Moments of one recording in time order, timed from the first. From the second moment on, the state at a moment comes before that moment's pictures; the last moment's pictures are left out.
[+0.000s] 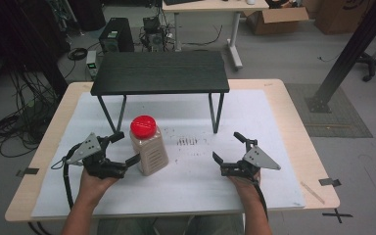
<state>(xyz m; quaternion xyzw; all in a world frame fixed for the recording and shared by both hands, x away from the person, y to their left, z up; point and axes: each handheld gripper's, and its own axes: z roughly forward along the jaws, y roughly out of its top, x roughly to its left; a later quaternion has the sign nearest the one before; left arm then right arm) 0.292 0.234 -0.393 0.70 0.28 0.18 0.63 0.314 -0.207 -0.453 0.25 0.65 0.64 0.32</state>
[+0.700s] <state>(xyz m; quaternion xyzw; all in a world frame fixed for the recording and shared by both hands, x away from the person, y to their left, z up) 0.307 0.208 -0.395 0.72 0.27 0.16 0.61 0.313 -0.207 -0.453 0.25 0.65 0.64 0.32</state>
